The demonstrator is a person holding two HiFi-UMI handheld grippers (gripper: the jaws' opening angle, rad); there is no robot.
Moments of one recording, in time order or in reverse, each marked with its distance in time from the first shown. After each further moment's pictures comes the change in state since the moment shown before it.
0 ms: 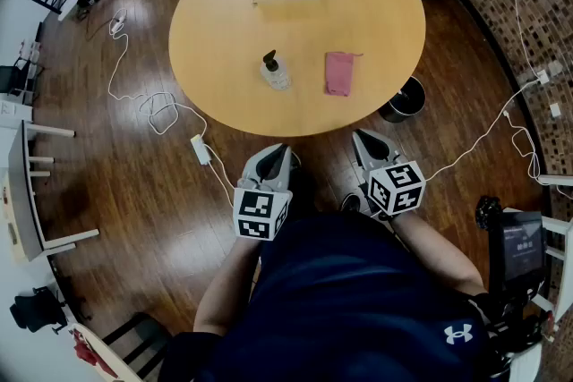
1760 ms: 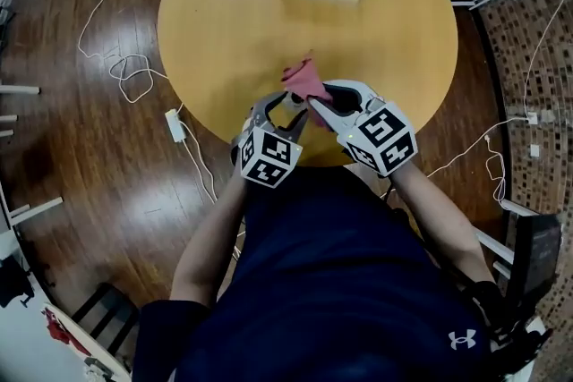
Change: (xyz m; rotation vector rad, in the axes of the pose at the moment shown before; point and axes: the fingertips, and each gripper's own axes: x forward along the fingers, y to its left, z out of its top) left arm 0.150 0.142 0.011 0.227 0.163 -0.061; right arm 0.212 0.080 0.113 -0.406 0.249 0.396
